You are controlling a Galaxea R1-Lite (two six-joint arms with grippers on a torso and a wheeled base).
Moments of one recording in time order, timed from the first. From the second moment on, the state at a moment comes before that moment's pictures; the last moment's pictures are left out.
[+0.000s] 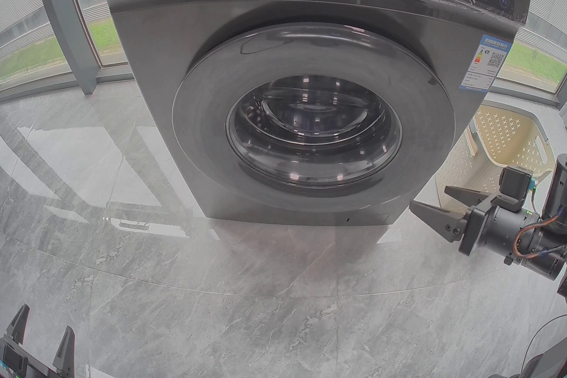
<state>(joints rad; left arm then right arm) 0.00 0.02 -0.02 0.00 0.02 0.00 0.53 1.35 -0.42 -0.79 0.05 0.21</state>
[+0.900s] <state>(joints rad) 0.00 0.02 -0.02 0.00 0.02 0.00 0.55 1.43 -0.45 -1.03 -0.10 0.20</state>
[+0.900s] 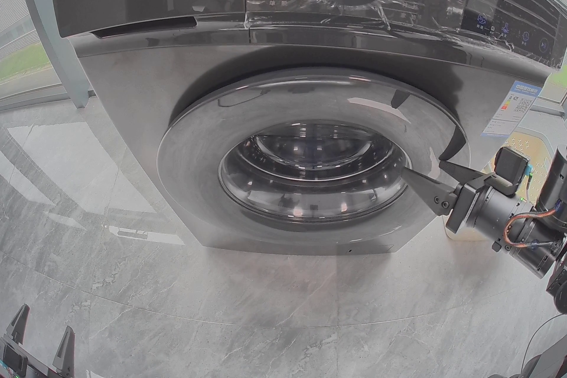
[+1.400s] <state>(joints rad) 0.00 0.02 -0.02 0.00 0.02 0.00 0.65 1.27 -0.13 -1.05 -0.05 0.15</state>
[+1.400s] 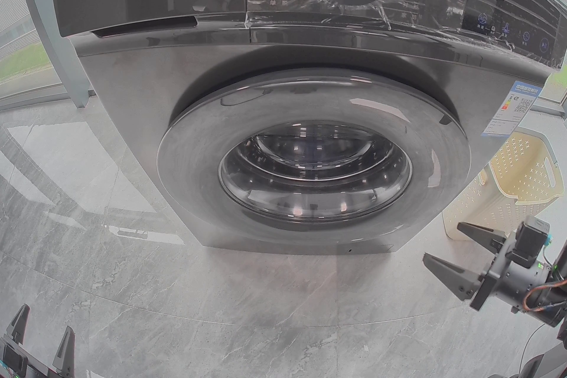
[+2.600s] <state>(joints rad) 0.00 0.02 -0.02 0.00 0.01 -0.01 0.01 0.06 -0.02 -0.07 0.00 0.03</state>
